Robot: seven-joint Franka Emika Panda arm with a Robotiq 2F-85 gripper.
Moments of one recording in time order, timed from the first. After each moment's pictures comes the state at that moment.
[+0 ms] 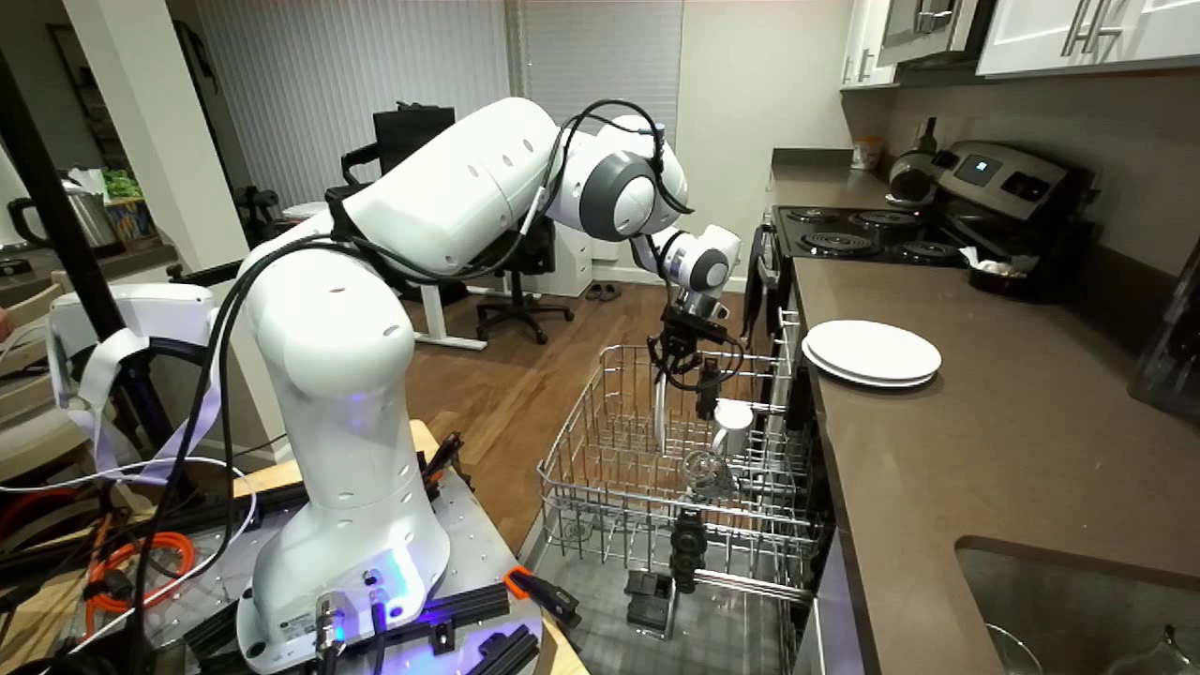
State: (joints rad) arm 0.09 1.06 0.22 -1.25 -0.03 1.97 -0.49
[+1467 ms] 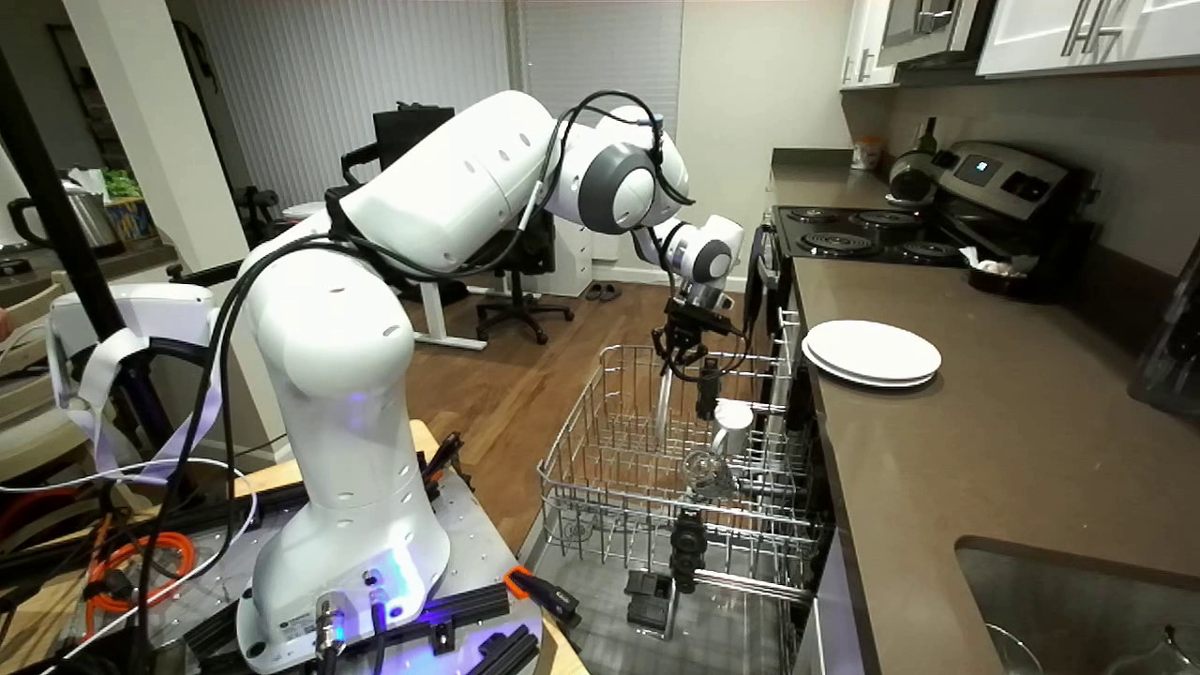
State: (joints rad) arm 0.08 1.03 0.22 -1.26 -0.03 1.98 -0.48
